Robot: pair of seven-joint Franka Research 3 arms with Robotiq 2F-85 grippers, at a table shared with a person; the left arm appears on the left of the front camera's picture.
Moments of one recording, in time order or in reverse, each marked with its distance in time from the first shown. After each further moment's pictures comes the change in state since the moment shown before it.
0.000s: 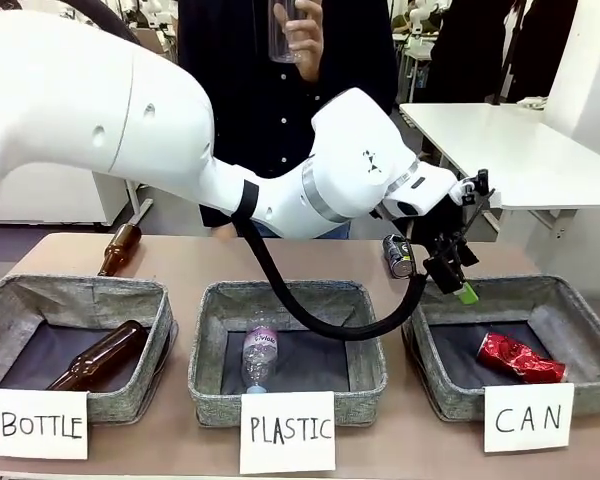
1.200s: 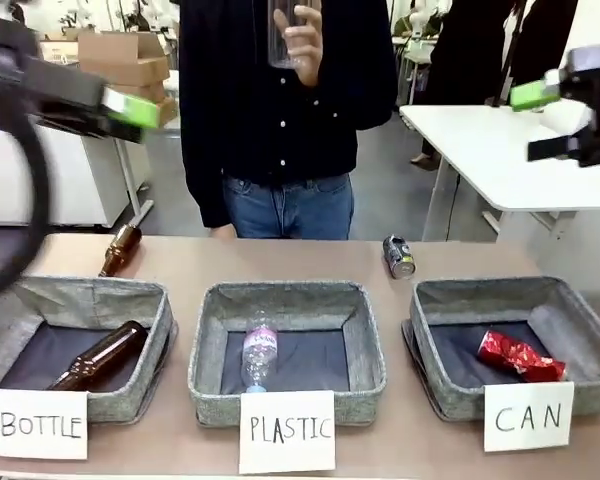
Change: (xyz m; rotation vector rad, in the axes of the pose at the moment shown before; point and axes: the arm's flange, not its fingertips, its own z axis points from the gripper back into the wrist) left arm -0.150 -0.290 0.448 0.330 -0.645 0.866; right arm 0.004 0.180 -0.265 0.232 0.230 0.064
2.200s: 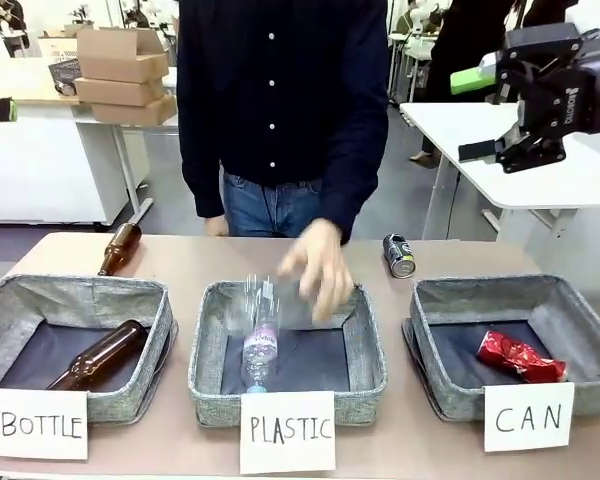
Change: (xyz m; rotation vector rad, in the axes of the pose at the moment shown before) left arm -0.030 0.044 0.097 -0.289 -0.153 0.082; right arm 0.020 -0.007 -0.039 0.137 0.099 -0.180
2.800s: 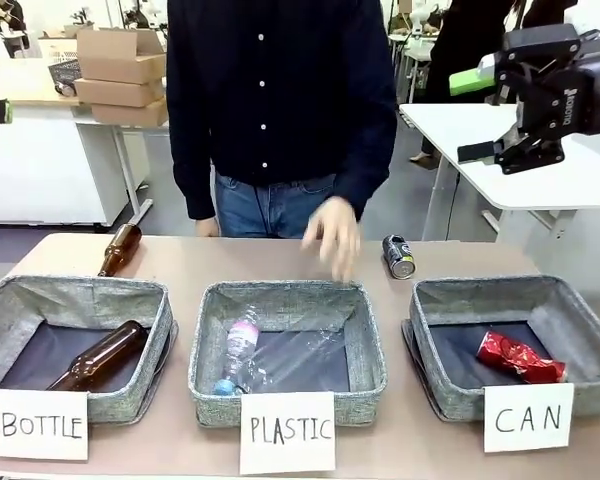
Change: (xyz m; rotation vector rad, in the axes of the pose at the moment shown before) left arm -0.001 -0.001 0.004 0.001 -0.001 0.005; right arm 0.000 0.000 0.000 0.000 0.000 -0.001
